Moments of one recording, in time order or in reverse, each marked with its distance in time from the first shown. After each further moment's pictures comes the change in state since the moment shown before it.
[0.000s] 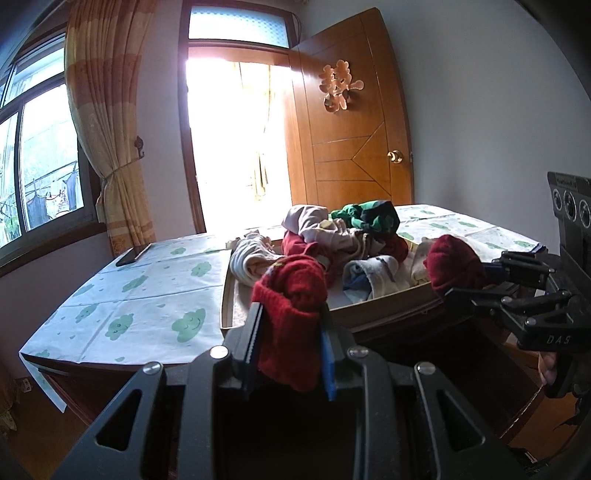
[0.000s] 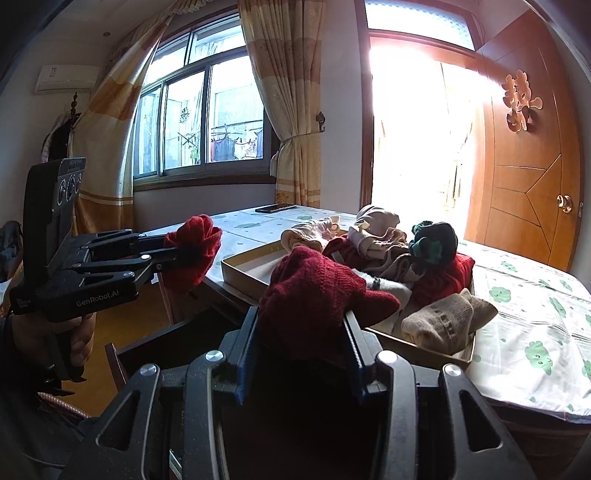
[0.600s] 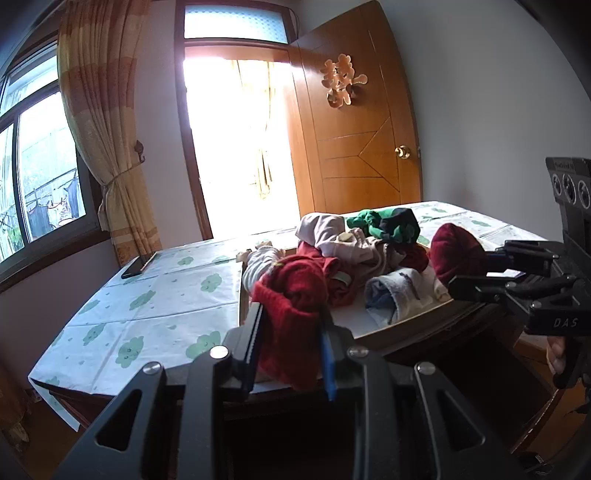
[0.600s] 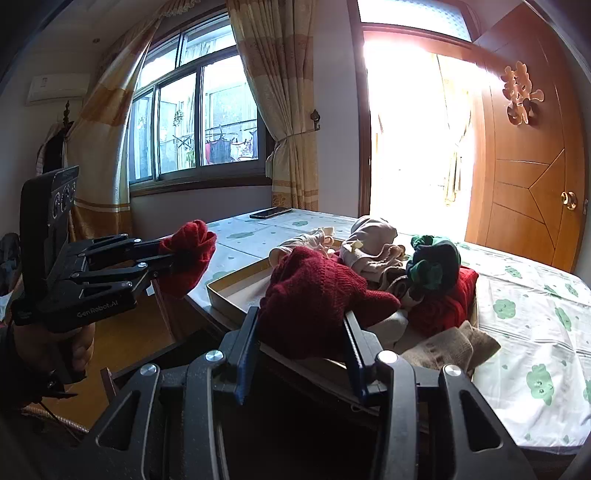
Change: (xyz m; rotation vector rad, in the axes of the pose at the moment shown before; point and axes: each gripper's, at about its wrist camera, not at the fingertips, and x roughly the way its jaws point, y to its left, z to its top) left arm 0.024 0.015 0.028 0.037 0.022 0.028; right arm 0.022 -0.017 0.032 0.028 0.017 0.008
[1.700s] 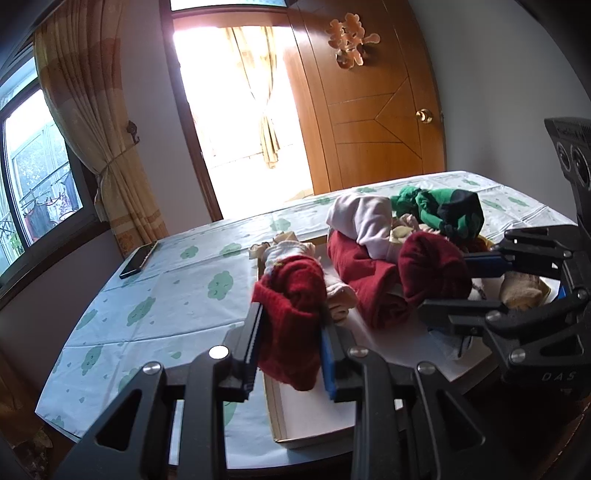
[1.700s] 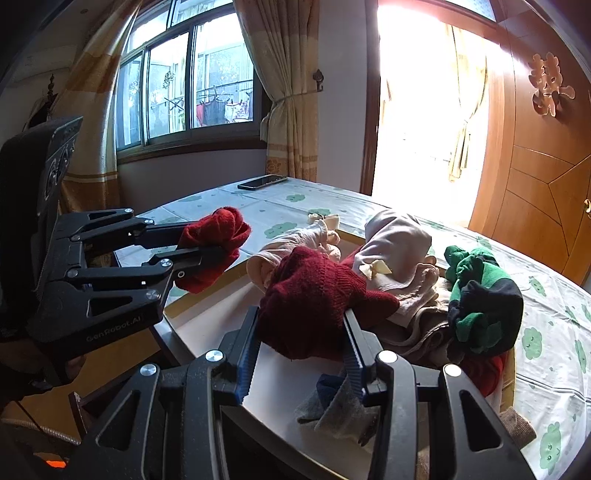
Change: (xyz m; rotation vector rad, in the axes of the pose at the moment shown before) left arm 0.088 0.020 0.031 0.045 0.150 0.048; right arm 0.097 -0.004 0.047 -0.028 0.169 -0.019
